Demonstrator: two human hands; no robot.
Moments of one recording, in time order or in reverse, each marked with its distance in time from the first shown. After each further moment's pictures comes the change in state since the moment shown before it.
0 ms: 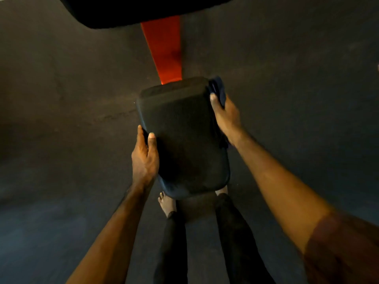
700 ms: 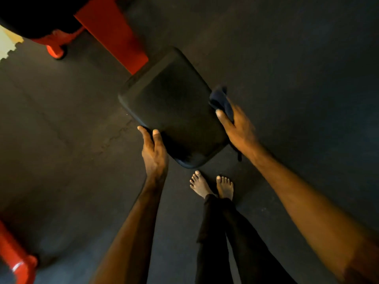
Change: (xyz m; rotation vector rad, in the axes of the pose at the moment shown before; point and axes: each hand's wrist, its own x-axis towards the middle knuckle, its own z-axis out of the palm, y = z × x) left_hand -0.021 -0.023 -0.018 0.176 -0.188 0.090; right_hand -0.177 0.083 0.021 0.117 0.177 0.094
